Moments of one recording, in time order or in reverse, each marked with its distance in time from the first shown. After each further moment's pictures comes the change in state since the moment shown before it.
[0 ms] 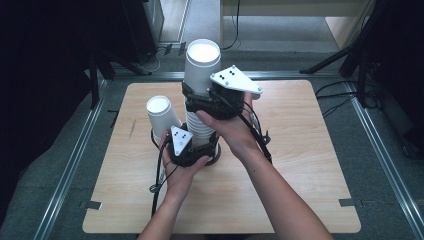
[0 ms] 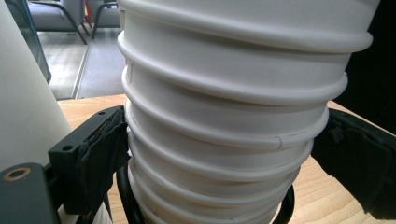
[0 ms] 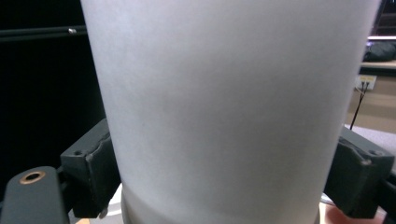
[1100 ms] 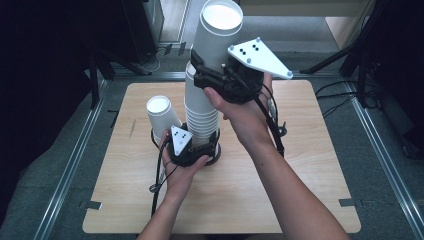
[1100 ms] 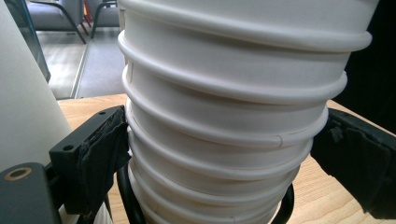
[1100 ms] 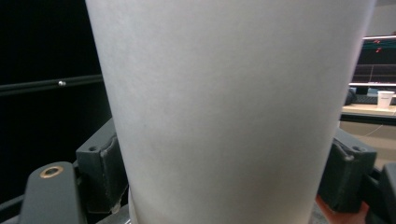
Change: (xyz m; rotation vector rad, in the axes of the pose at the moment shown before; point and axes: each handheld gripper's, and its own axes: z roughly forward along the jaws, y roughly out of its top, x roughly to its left) left arm 0.000 0.000 0.000 0.001 -0.003 0.001; right arm -0.001 0.064 -0.037 -0.168 -0.082 -0.002
